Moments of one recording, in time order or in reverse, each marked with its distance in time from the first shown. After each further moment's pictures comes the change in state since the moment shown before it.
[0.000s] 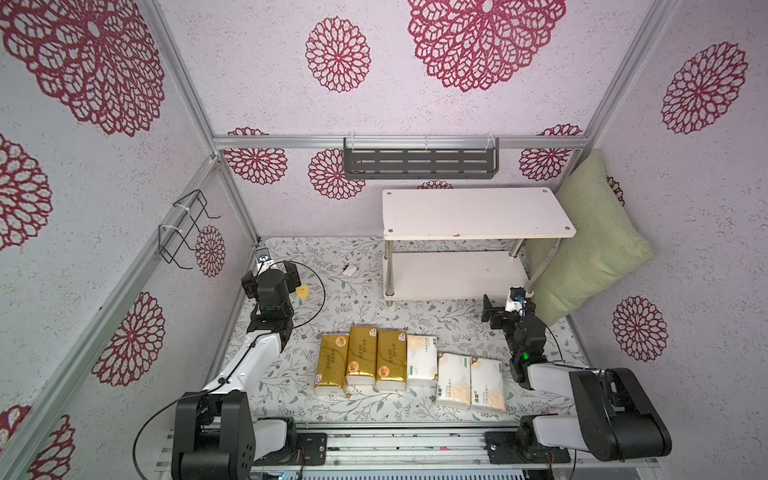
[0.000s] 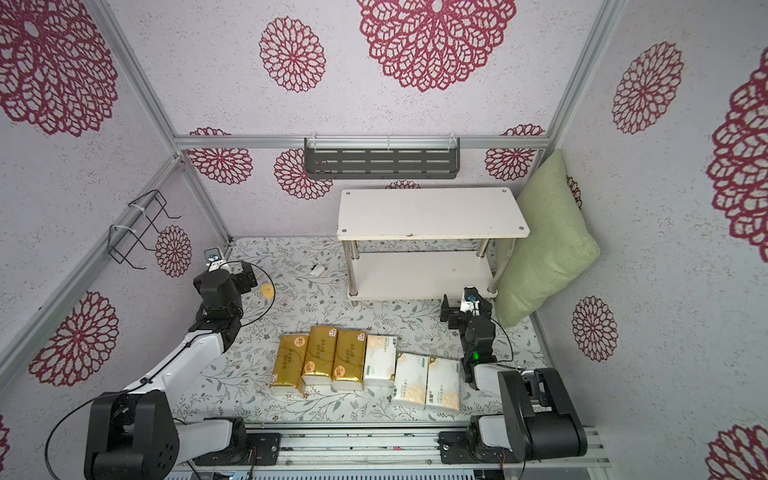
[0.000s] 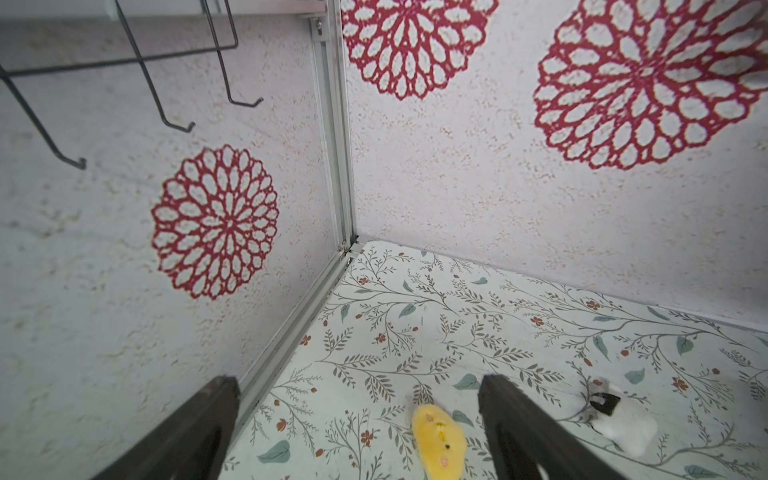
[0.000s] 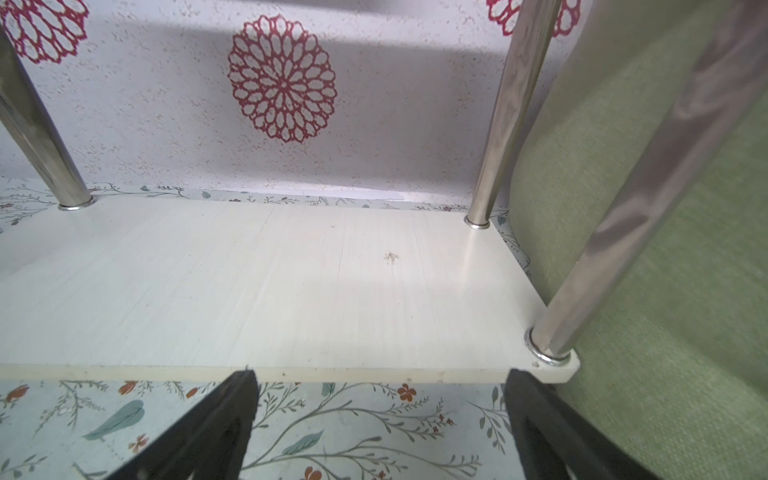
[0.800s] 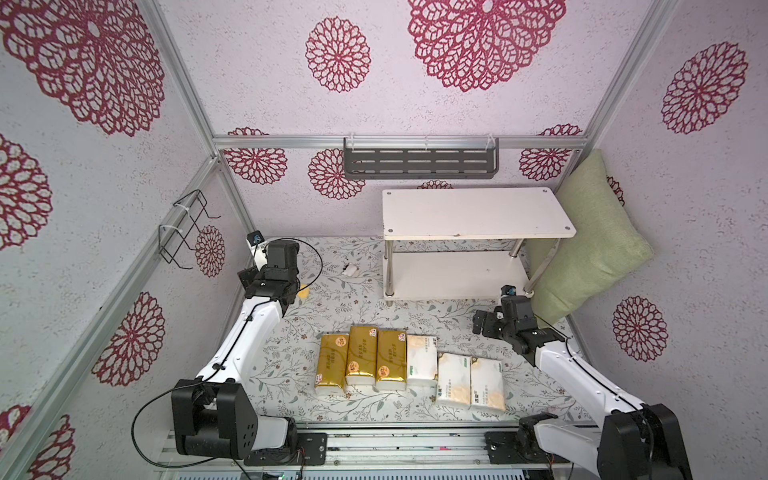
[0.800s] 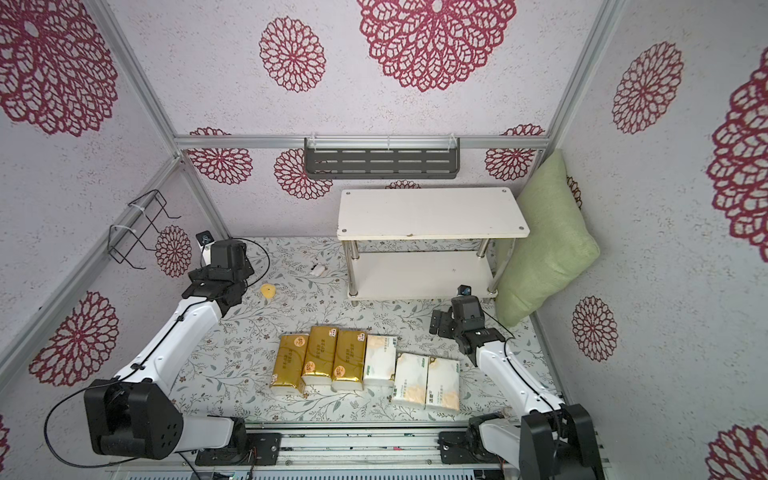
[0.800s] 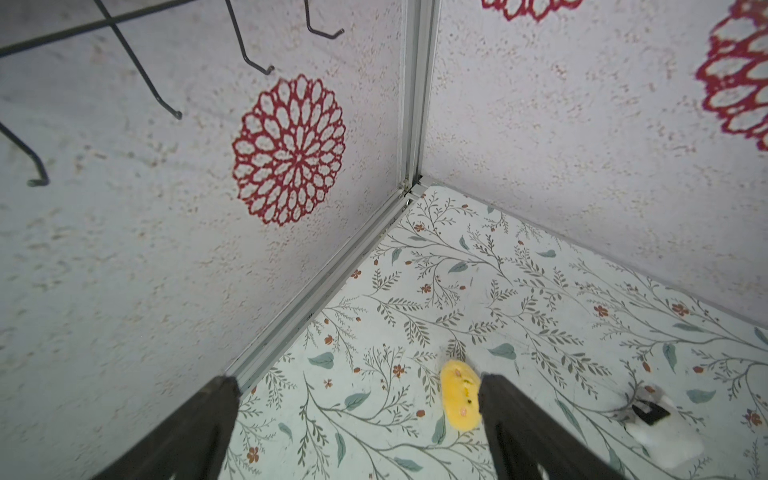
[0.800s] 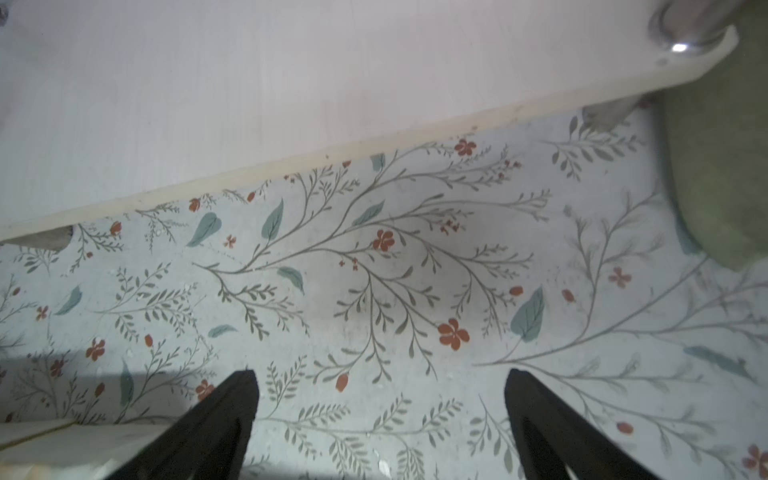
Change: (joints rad) left arm -0.078 0.140 0.428 -0.731 -0.251 -0.353; right arm 0.118 -0.181 0.359 -1.270 -0.031 0.415
